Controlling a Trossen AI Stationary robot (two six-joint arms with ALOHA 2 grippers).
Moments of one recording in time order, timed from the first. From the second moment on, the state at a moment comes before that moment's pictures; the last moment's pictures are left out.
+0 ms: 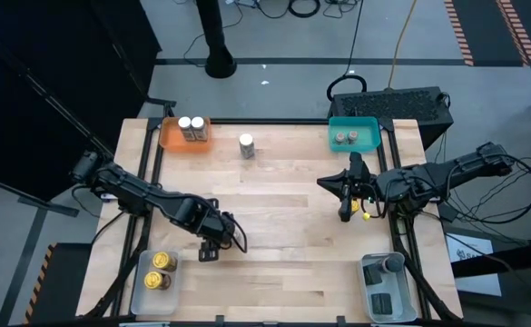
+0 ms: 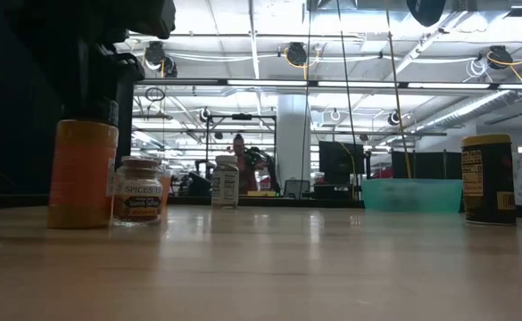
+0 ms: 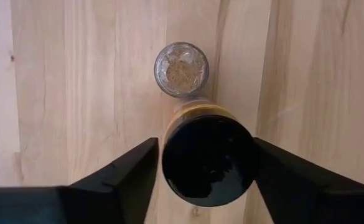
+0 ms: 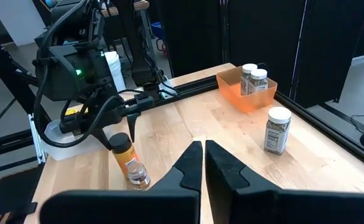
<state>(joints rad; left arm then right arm) -0.37 1.55 1.14 -0.93 -0.03 -0.44 0.32 0.92 0.87 -0.24 0.54 0.38</state>
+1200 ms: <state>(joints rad) -0.43 1.55 1.42 -0.74 -0.35 -0.07 0.61 1.31 1.19 -0.51 0.57 0.47</state>
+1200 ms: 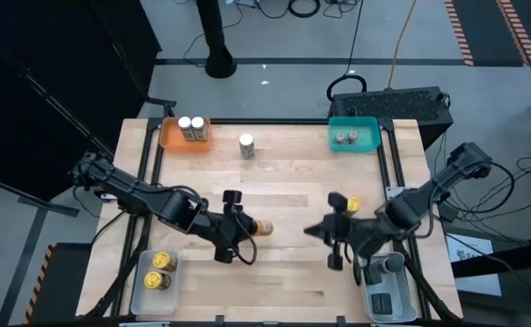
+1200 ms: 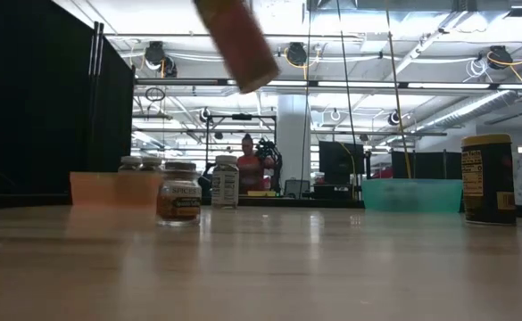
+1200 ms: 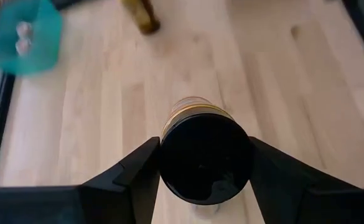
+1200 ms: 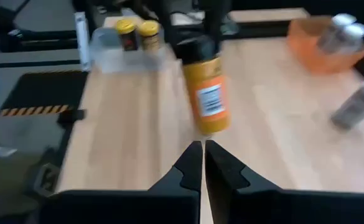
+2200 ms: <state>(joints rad) -0.37 1.76 1.38 -0.42 -0.06 0.04 0.67 1.47 1.18 -0.61 0.41 0.83</state>
